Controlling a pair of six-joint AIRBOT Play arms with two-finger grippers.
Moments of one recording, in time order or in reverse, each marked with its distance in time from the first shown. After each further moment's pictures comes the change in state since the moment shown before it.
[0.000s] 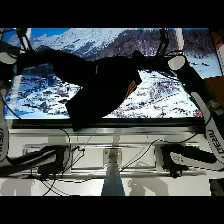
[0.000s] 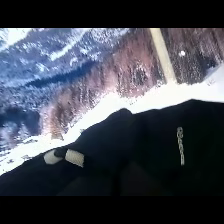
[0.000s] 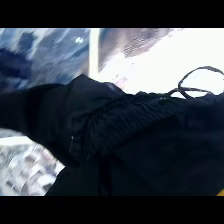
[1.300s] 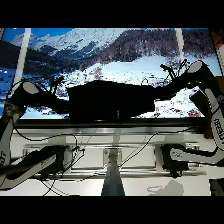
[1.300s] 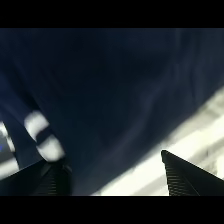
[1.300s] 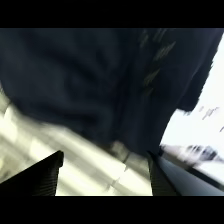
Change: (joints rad) left arm -0.064 0.224 -0.459 0.264 -0.505 -0.310; right arm -0.311 -0.048 -0.080 -0.290 0.808 -0.409
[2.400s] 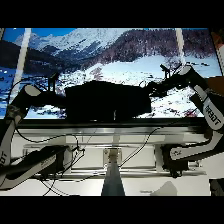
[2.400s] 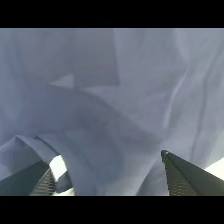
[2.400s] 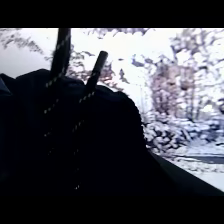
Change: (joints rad) left arm 0.000 0.000 -0.036 -0.067 0.219 0.000; right arm 0.005 -0.229 0.007 0.155 -0.187 0.116
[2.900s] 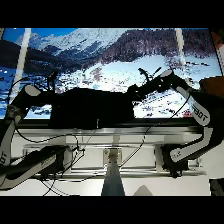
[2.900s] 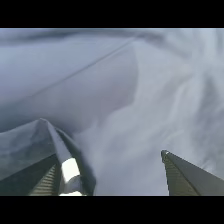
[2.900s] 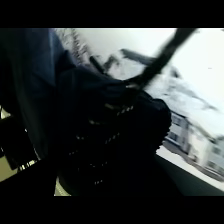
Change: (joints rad) left arm -0.001 0.000 0.000 0.000 0.051 0.000; right arm 0.224 -0.079 -0.002 0.338 0.067 -0.212
